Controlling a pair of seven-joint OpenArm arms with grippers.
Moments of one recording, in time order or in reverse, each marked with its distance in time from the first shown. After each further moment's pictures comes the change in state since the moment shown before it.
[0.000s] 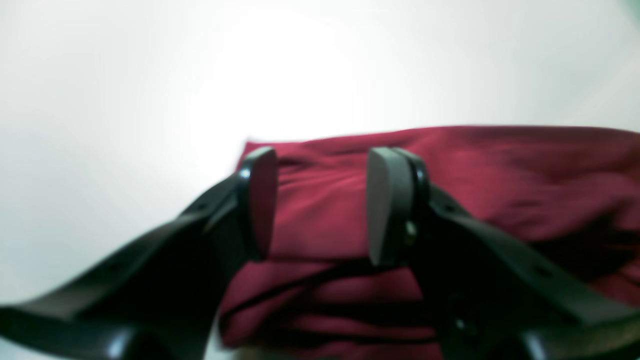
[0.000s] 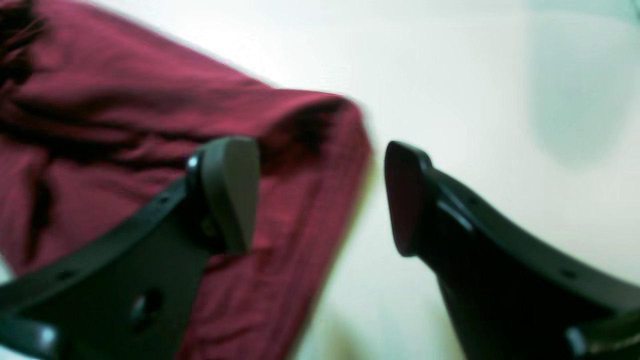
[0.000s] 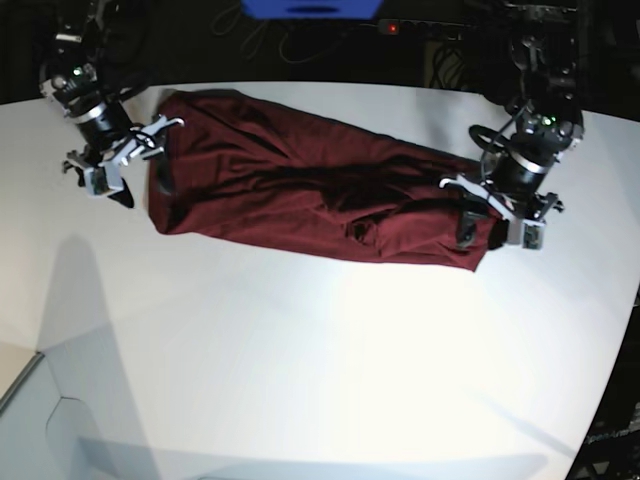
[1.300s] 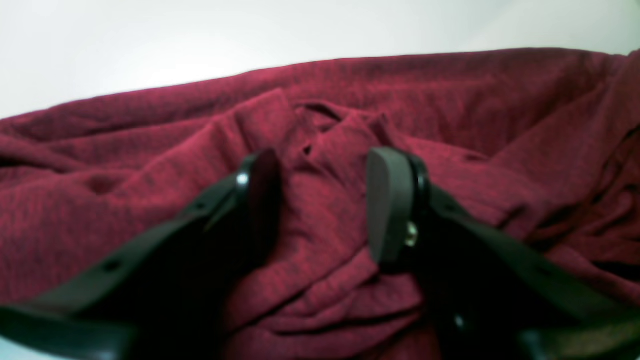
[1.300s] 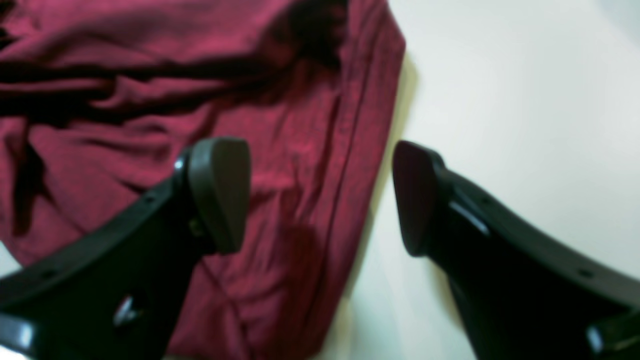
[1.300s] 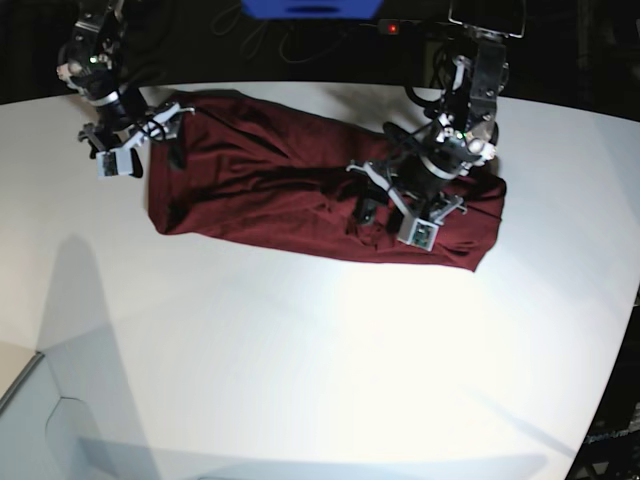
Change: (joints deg) left arm -6.3 7.7 15.6 -11.0 6.6 0.2 -0.7; right arm 1.0 -5.3 2.6 -5.7 0.5 0.1 -6.1
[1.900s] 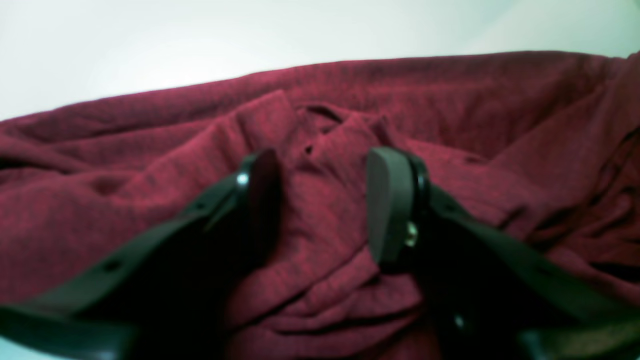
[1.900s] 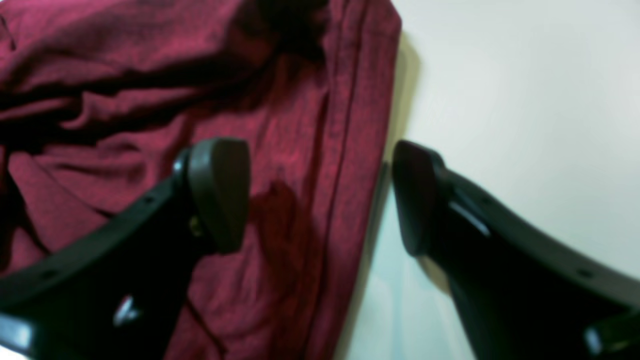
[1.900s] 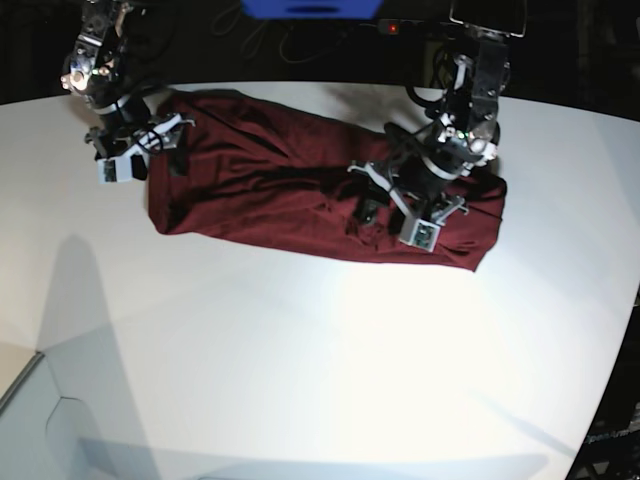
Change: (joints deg) left arm 0.4 -0.1 -0.2 1.7 -0.2 0.0 0.9; right arm 2.4 -0.4 -0.2 -5.8 1.0 -0.3 -0.1
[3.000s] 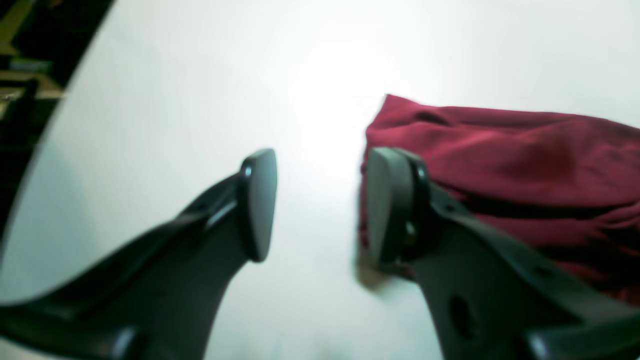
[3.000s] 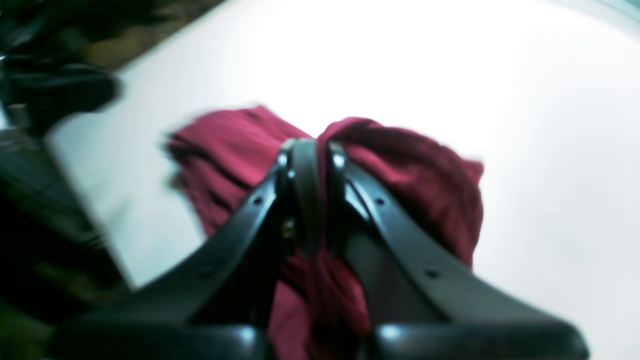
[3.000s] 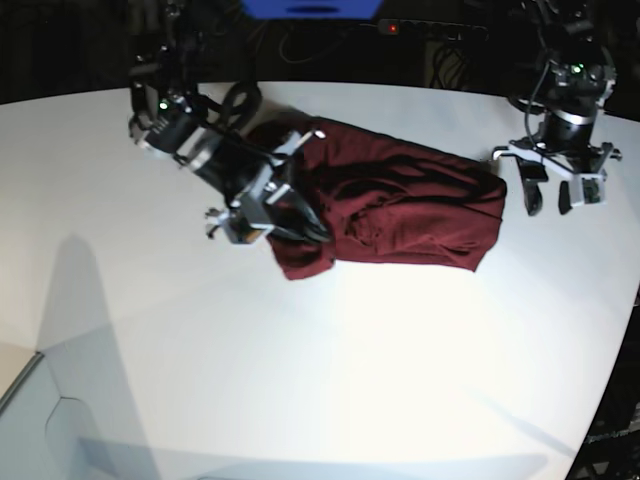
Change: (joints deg) left arm 16.8 0.3 -35.0 23.7 -0.3 -1.1 -0.2; right arm 7.5 -1.3 -33.5 19.5 6.6 3.6 -4.2
